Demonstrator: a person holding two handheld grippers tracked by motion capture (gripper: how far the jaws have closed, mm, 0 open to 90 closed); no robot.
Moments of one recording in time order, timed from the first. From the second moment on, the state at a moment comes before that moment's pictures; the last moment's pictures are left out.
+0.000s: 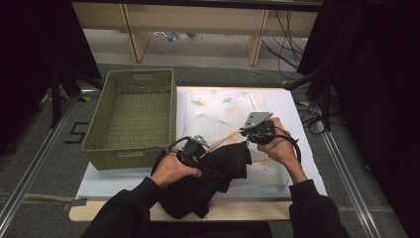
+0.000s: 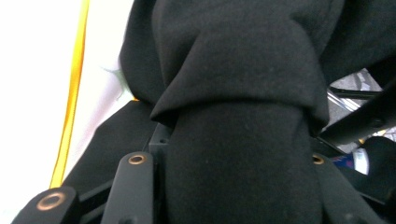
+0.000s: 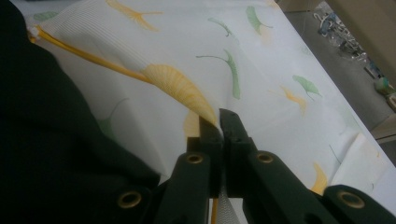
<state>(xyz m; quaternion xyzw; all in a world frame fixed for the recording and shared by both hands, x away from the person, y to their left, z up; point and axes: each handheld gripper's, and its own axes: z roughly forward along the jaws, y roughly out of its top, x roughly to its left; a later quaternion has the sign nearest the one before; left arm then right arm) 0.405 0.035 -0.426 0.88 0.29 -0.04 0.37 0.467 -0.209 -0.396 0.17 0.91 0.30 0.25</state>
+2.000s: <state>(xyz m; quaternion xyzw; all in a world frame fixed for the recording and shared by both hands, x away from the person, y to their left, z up) 0.398 0.045 -0.430 0.89 0.28 0.07 0.36 0.463 -0.212 -0.387 0.17 0.91 0.30 0.25</state>
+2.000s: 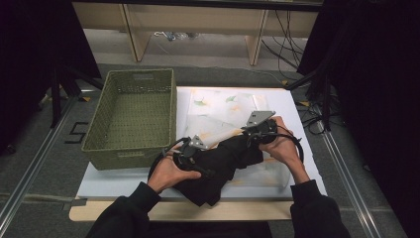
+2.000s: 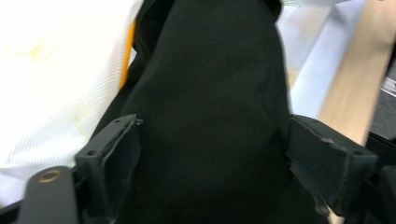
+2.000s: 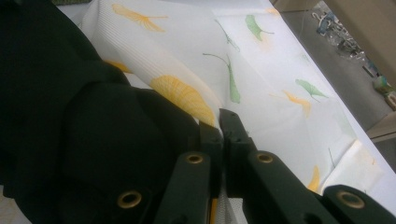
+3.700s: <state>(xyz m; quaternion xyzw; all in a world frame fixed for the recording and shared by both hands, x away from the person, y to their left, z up) 0.422 0.013 -0.420 0.87 0.33 0.10 0.35 0.465 -0.216 -0.381 0.17 0.90 0.31 0.25</state>
